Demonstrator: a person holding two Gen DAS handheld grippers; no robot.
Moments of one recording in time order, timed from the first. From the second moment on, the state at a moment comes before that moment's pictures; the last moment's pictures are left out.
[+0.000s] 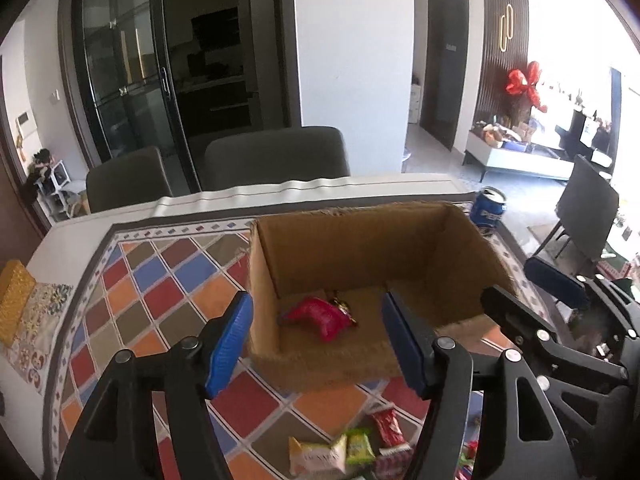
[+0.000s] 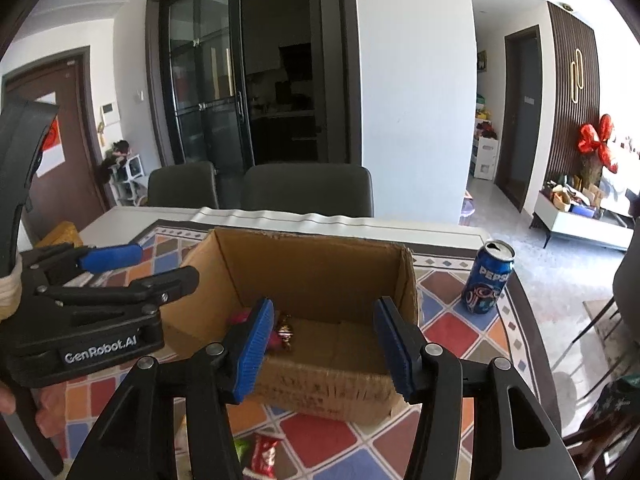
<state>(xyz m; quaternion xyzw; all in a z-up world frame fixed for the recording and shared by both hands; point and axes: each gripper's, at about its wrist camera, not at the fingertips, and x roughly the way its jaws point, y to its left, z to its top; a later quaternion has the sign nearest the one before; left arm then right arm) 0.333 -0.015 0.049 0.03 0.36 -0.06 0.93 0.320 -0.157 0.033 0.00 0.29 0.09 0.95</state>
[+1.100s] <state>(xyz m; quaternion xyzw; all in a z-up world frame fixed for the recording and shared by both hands) 0.199 -0.029 -0.010 0.00 0.40 -0.09 0.91 0.186 -0.179 -0.013 0.00 0.30 0.07 0.95</state>
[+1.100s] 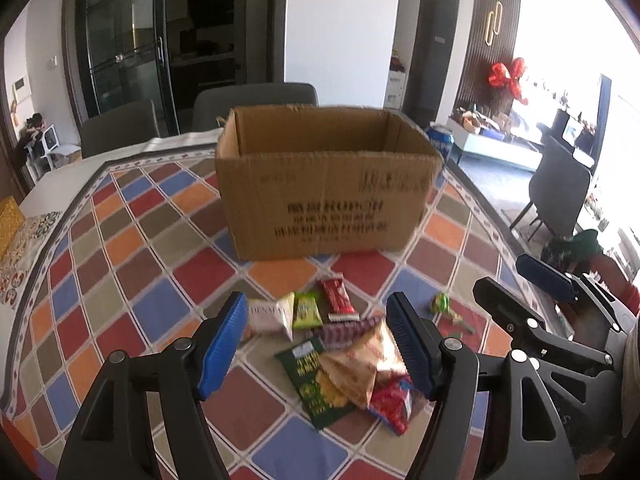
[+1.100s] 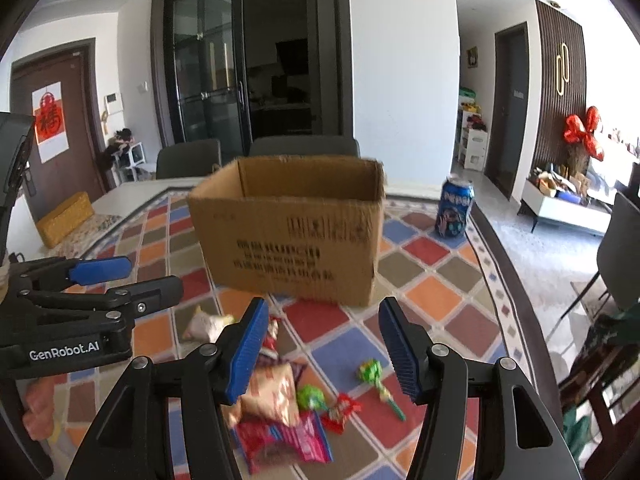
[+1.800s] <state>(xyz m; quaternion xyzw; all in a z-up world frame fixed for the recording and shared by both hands) 0.167 -0.066 -0.068 0.07 0.42 -0.14 0.89 0.144 -0.219 -0.086 0.05 0.37 0.04 0.93</state>
